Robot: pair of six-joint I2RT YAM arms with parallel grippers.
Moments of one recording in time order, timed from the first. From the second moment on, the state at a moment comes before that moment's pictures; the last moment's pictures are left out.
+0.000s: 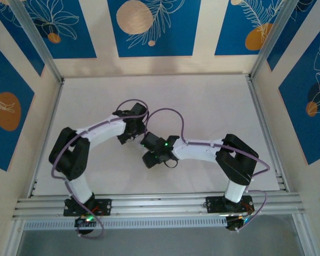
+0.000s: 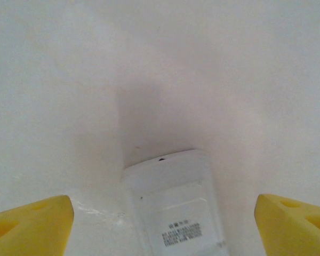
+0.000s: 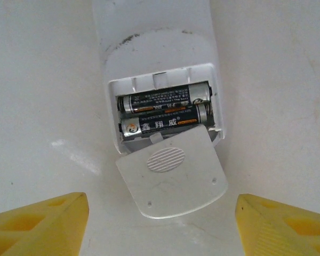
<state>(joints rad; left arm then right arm) -0.62 1.72 1.21 -0.74 -0.24 -1.09 1.04 1.74 1.09 -0.55 0.12 0.42</state>
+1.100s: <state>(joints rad) -0.46 1.22 0.80 -0.33 0.10 -0.59 0.97 1.61 0.62 0.12 -0.01 -0.01</state>
